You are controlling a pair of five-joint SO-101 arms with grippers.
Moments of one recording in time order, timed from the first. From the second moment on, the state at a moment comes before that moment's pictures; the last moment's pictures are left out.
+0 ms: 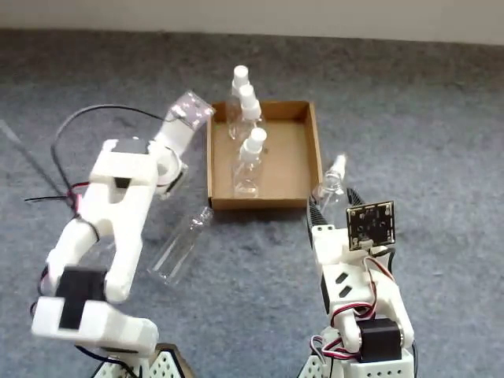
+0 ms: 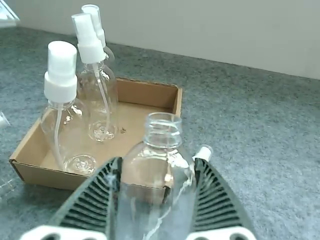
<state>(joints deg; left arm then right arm) -2.5 0.6 23.9 53.1 -27.3 -9.1 -104.3 81.0 48.4 8.3</state>
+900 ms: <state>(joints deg) 35.4 -36.4 -12.7 50.3 -3.6 -28.4 -104.3 81.0 30.8 1.4</state>
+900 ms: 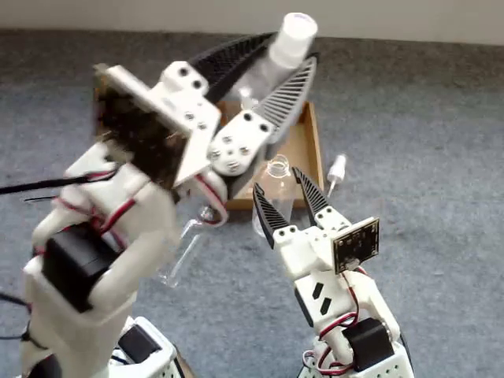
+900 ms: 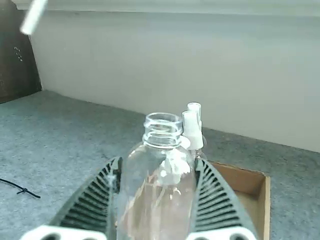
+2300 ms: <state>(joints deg) 32.7 -19.5 -8.2 43.1 1.9 -28.3 -104.3 81.0 30.8 1.0</state>
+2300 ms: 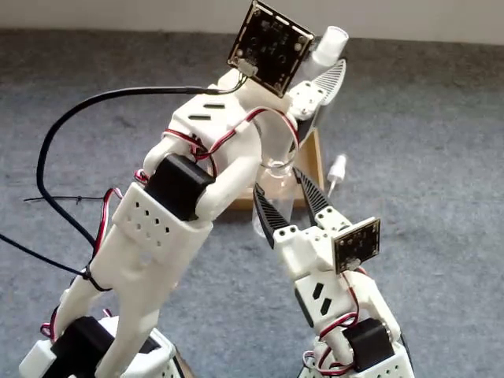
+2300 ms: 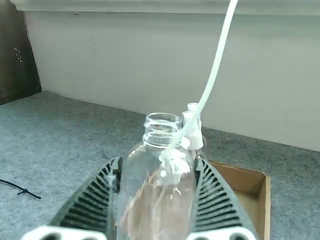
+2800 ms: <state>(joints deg) 32.0 -20.2 -11.7 41.5 -1.8 -28.2 -104.3 81.0 30.8 1.0</state>
